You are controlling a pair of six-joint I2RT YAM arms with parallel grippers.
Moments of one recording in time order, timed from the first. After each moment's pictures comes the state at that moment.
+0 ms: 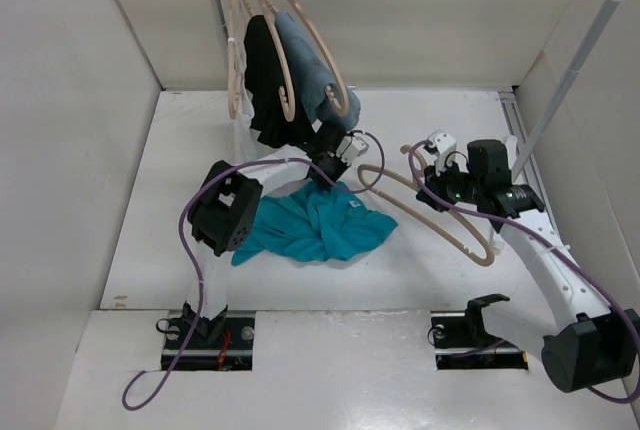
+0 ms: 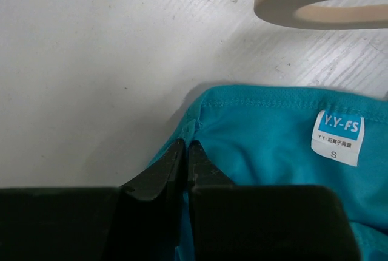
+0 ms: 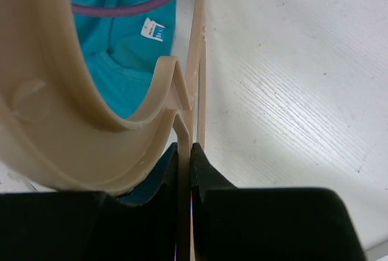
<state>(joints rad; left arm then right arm) -0.64 2.05 1.49 -0.46 0.07 0.21 0.21 1.05 0.91 -0.58 -0.45 -0.24</state>
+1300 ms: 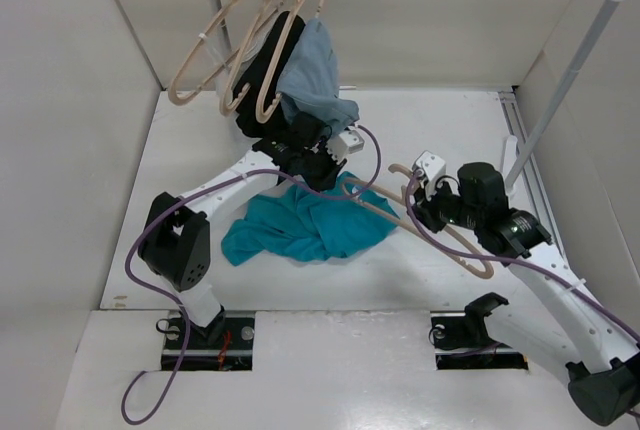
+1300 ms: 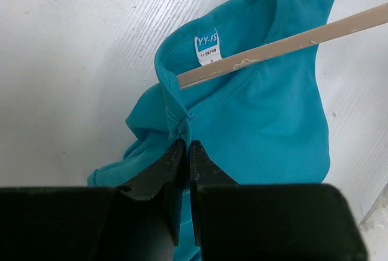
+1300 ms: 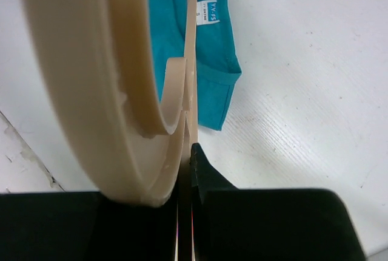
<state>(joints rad) -0.63 1.68 1.35 -0.56 0.34 0.28 0.45 0.84 0.84 -0.59 -0.32 -0.24</state>
